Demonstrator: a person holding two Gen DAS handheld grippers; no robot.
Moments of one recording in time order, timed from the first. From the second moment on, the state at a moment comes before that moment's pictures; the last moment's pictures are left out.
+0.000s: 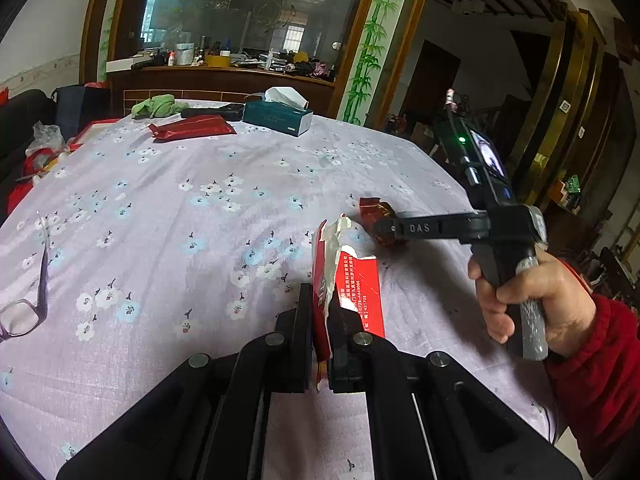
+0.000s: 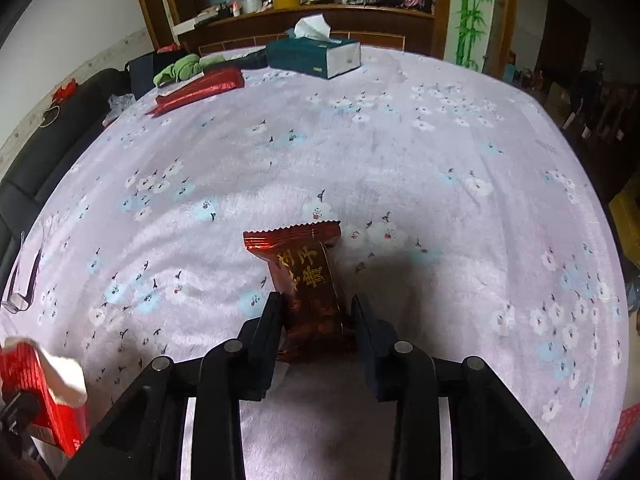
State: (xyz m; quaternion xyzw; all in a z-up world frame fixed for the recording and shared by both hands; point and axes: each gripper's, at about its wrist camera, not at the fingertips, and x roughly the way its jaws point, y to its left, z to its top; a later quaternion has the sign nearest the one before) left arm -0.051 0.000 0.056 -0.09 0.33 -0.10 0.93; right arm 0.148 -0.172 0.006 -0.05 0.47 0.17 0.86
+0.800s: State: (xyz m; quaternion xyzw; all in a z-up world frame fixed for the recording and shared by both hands) left arm -0.081 -0.098 0.059 -0.01 0.31 -0.10 0.94; right arm -0.042 -0.274 0.042 0.06 0.42 0.11 0.90
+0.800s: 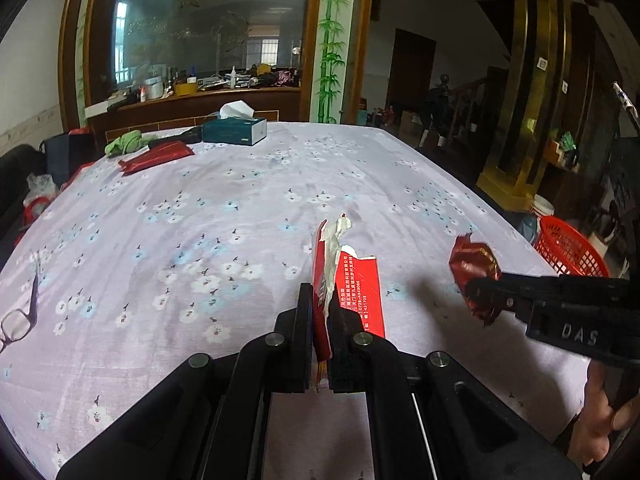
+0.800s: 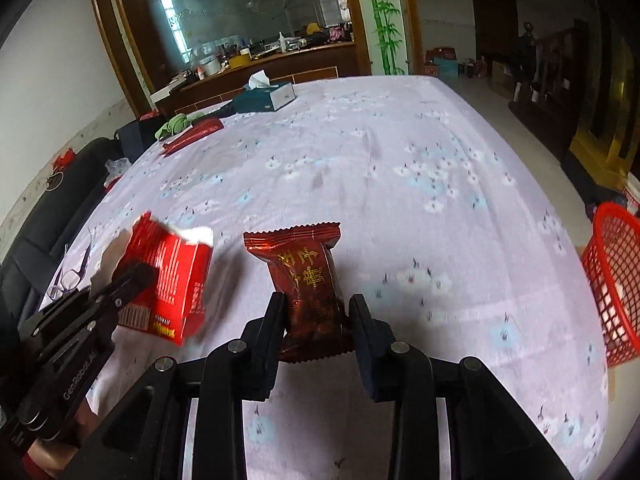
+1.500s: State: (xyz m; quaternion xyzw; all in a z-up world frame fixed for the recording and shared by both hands) left arm -0.087 -0.107 0.065 0.03 0.30 -0.08 0.95; right arm -0.046 -0.275 0.041 0.07 0.42 0.12 0.90
